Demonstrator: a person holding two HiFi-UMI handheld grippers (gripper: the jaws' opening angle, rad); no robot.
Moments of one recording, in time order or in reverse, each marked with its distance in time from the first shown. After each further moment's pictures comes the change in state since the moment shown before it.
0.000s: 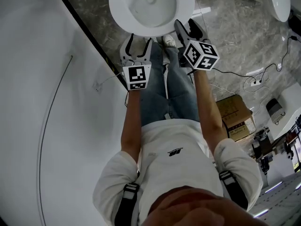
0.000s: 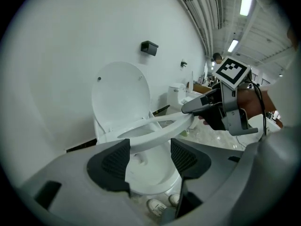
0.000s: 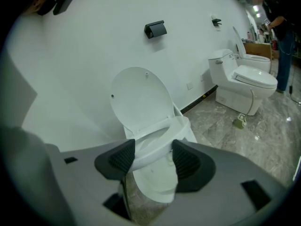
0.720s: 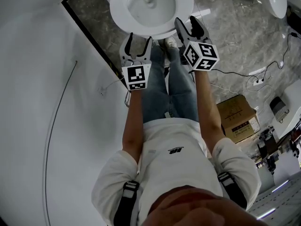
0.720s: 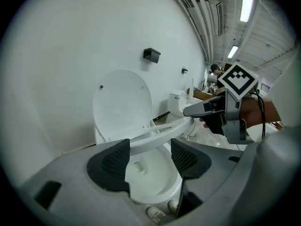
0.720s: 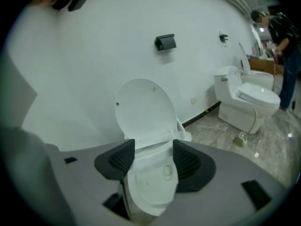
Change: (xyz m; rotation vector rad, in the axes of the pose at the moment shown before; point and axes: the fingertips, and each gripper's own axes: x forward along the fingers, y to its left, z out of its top) left arm -0.001 0.011 0.037 -0.018 -0.062 -0.007; right arm -0.009 0.012 0.039 -0.091 -0.120 -0.007
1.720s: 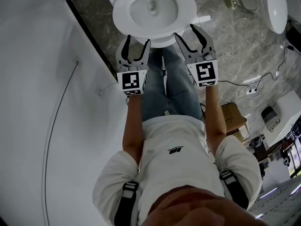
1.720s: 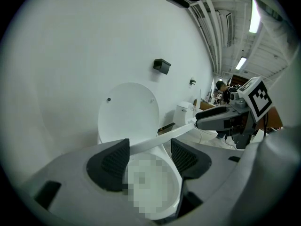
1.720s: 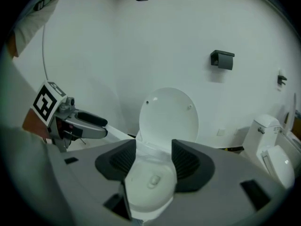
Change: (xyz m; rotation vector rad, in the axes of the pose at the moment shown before) left arm 0.004 0.030 0.066 -0.104 -0.086 0.053; right arm -0.006 0.053 0.063 -0.596 0.018 0.252
